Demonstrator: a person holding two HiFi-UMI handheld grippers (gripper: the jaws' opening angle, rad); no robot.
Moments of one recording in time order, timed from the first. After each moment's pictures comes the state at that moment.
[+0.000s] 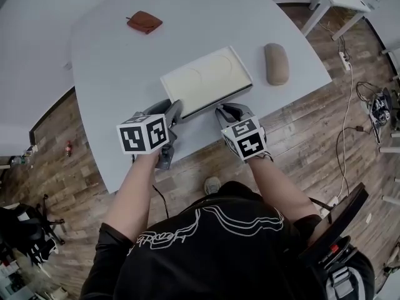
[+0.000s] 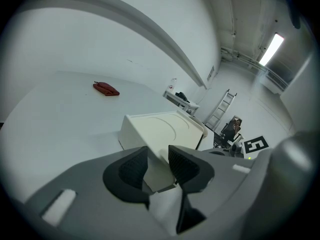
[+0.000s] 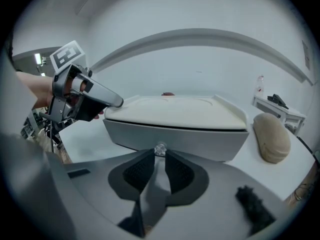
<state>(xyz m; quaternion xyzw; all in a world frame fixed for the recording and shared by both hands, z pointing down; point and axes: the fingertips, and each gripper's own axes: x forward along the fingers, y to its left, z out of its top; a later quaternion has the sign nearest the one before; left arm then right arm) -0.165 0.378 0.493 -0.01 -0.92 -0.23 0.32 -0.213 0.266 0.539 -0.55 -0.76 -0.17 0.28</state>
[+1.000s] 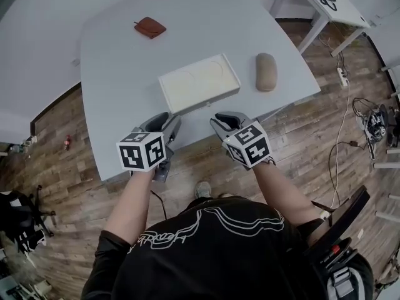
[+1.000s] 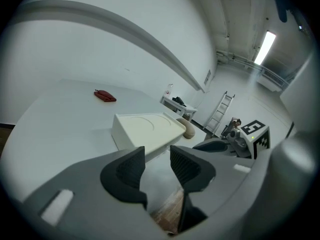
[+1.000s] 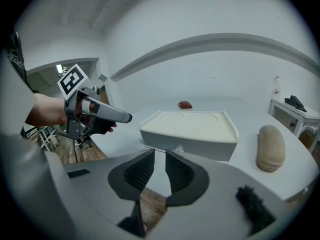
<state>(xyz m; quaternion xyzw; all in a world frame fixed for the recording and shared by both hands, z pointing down) -0.125 0.328 0.459 -0.02 -0.93 -0.21 0.29 -0.180 0.233 0.481 -0.64 -0.71 -0.15 0.26</state>
